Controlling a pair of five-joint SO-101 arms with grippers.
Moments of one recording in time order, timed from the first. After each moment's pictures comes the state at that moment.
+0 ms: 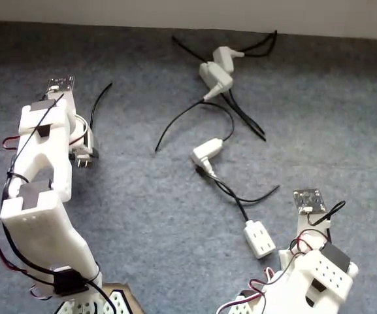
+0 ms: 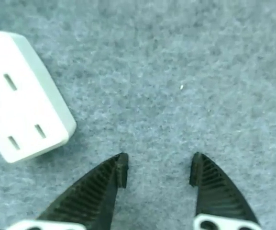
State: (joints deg) left arm -19.3 27.8 1.2 66.1 -2.8; right arm 34.3 -54.6 84.7 60.6 46.3
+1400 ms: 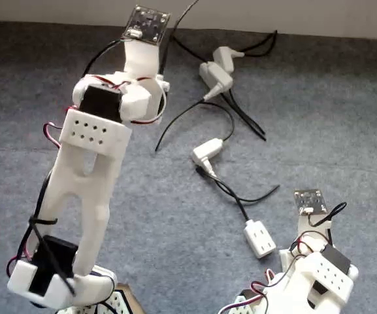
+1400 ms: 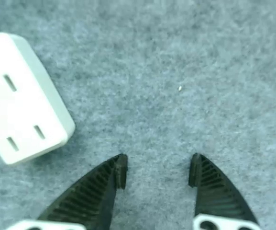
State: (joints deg) left arm 11.9 -8.3 -8.7 72.0 2.8; right arm 34.3 -54.1 85.2 56.0 46.4
